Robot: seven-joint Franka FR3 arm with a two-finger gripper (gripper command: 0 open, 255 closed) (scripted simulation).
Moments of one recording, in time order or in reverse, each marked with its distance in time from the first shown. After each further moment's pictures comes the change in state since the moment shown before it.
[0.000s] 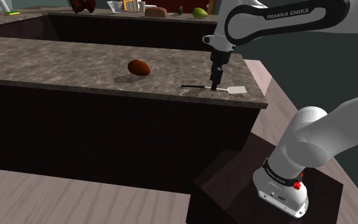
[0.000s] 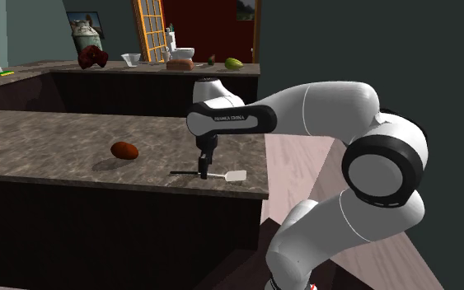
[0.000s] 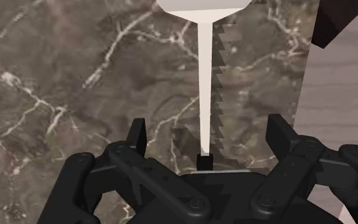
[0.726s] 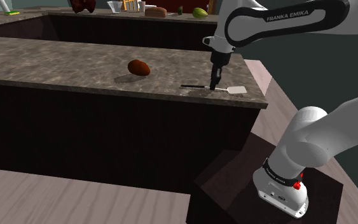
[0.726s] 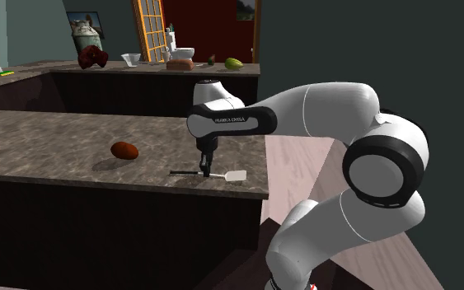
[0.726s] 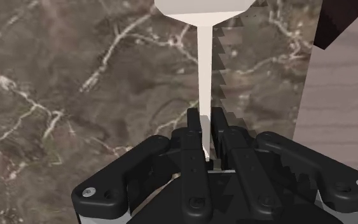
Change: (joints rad) arm -0.001 -0.004 0.000 -0.015 -0.001 0.012 0.000
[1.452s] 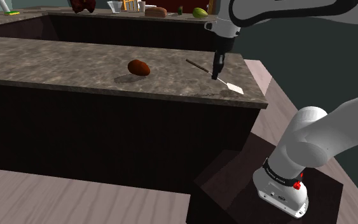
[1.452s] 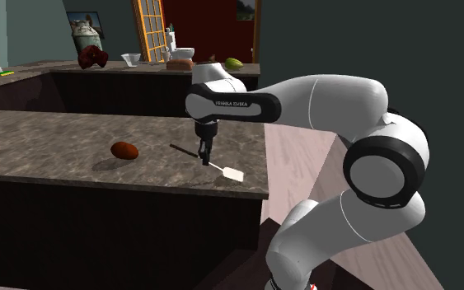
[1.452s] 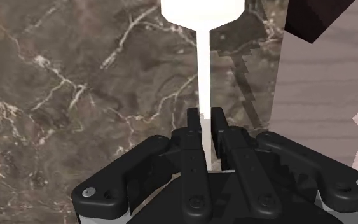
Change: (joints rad) arm 0.002 -0.003 0.005 0.133 0.004 -0.136 0.002
